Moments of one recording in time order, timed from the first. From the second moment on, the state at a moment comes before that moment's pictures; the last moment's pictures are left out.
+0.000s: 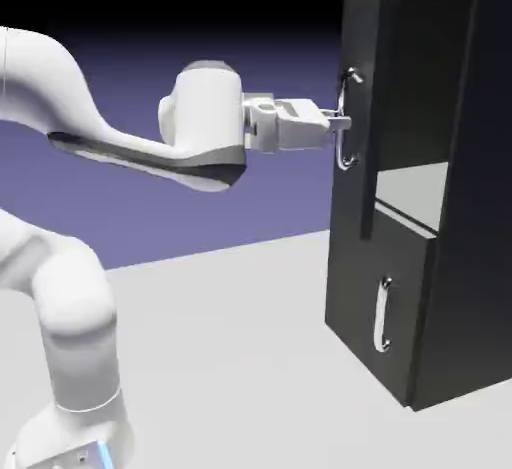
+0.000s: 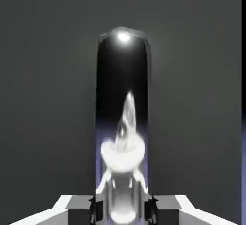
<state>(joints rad) -0.04 -0.84 -0.06 -2.59 -2.13 2.78 2.90</state>
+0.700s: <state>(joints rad) -0.64 -1.12 0.41 -2.69 -1.55 3.04 2.70</state>
